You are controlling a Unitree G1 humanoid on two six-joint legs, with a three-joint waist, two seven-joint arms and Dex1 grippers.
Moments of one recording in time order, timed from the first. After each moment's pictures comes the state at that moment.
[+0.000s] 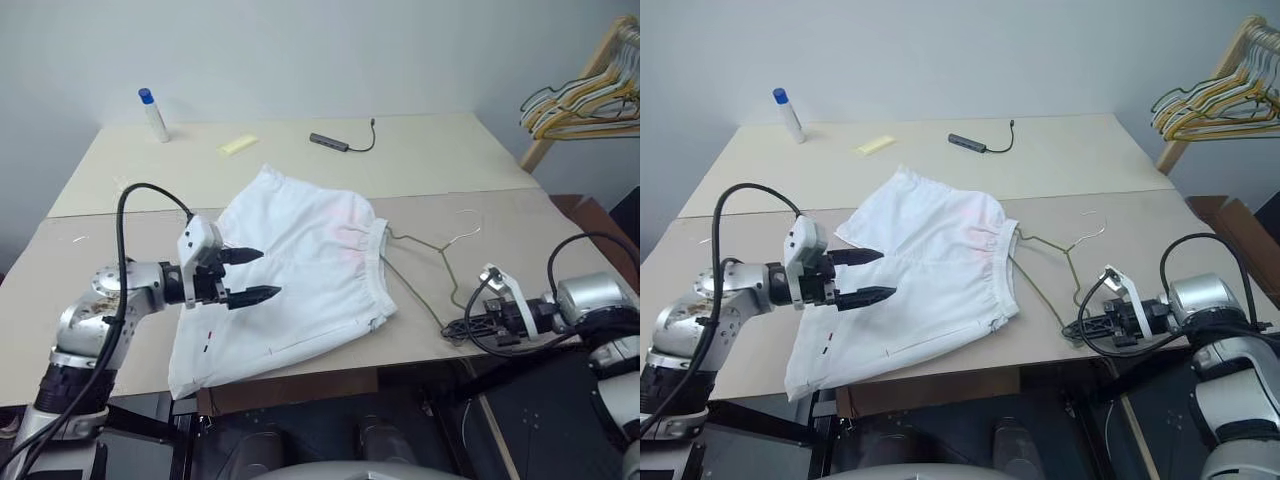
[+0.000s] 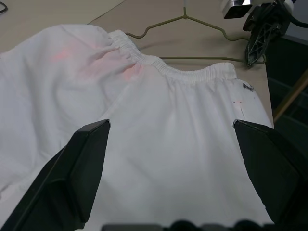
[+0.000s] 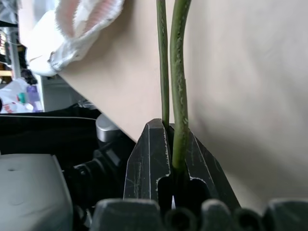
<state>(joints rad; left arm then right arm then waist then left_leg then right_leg) -0.26 0.74 0.02 -0.17 -0.51 0.55 -1.05 -0.69 -0.85 0.48 0.82 0.43 1.03 1.55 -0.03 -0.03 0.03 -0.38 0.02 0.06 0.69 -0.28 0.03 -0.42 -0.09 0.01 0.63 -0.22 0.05</state>
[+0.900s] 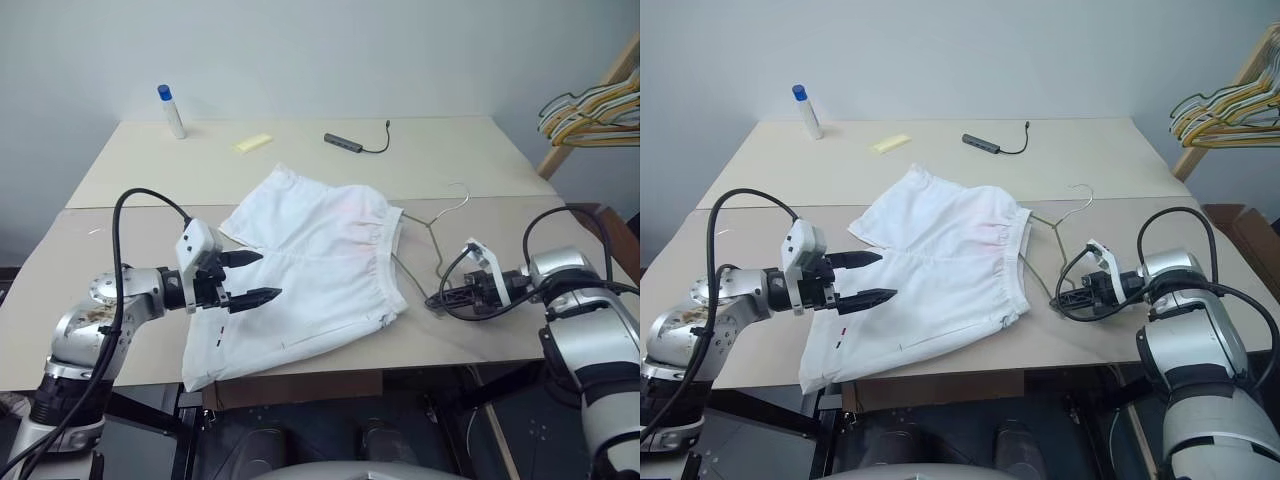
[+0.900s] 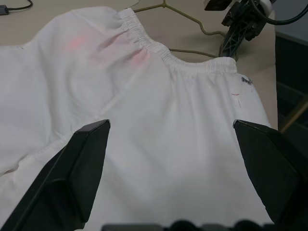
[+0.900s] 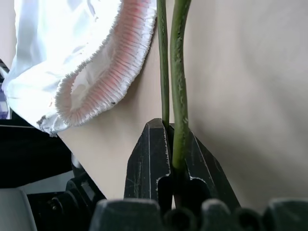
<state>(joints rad) -0.22 0.73 0.04 -0.23 -0.54 0.59 -1.00 -0.97 -0.66 0.33 1.27 0.16 0.79 1.52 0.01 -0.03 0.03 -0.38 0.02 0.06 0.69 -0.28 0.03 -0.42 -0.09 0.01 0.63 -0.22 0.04</state>
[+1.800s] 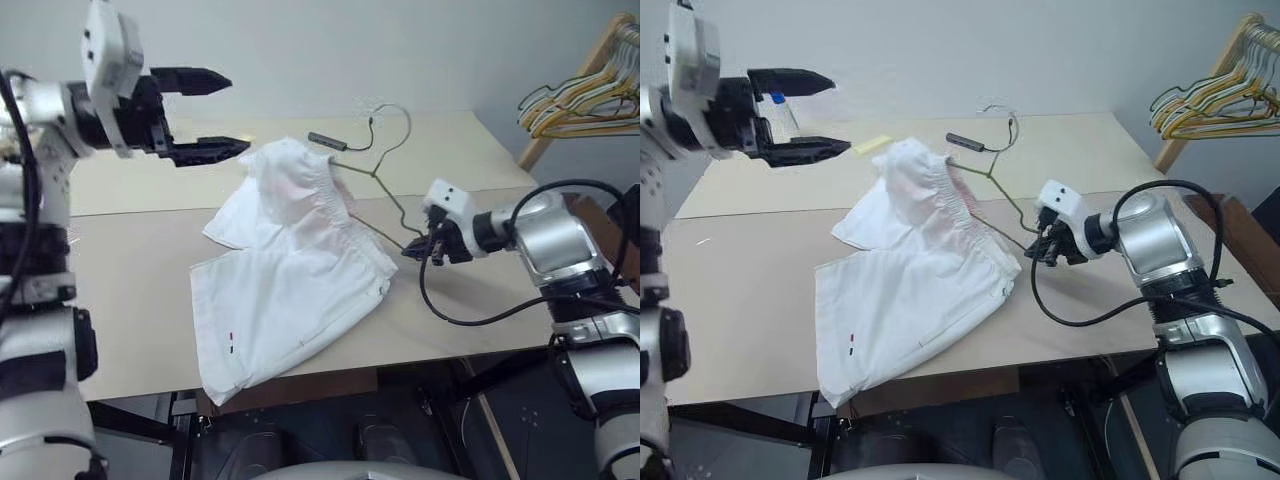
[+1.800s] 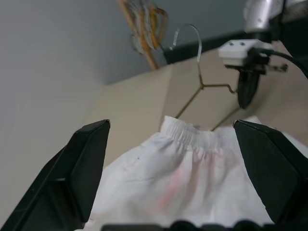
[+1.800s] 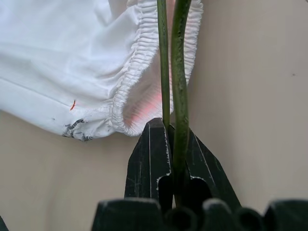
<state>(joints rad) -1.07 0.85 -0.04 0.46 -0.37 0.20 -1.47 -0.80 -0.73 0.33 0.17 0.05 0.76 1.21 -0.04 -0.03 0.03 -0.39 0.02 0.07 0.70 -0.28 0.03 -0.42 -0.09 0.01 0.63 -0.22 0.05</state>
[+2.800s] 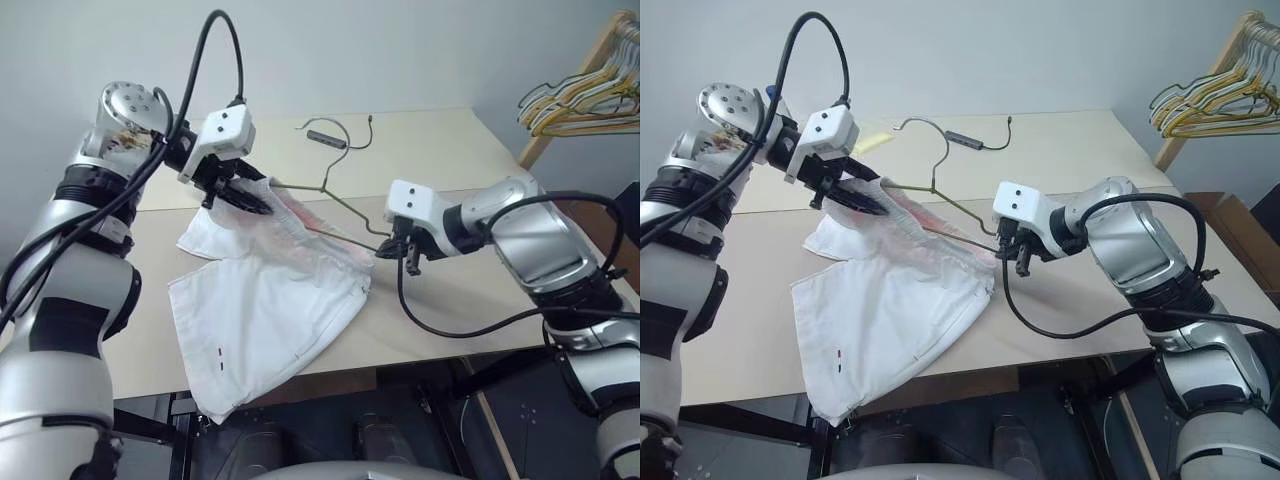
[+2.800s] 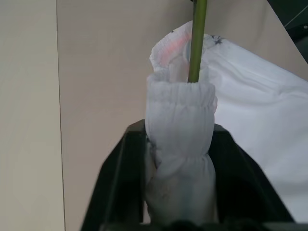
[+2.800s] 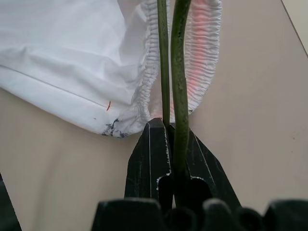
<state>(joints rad) -1.34 0.71 -0.61 1.02 -0.28 -0.11 -1.61 -0.84 -0.74 0.43 -0.13 0.05 0.89 1.19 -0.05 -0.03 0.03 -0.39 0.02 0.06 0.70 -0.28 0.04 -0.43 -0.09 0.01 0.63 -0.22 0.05</state>
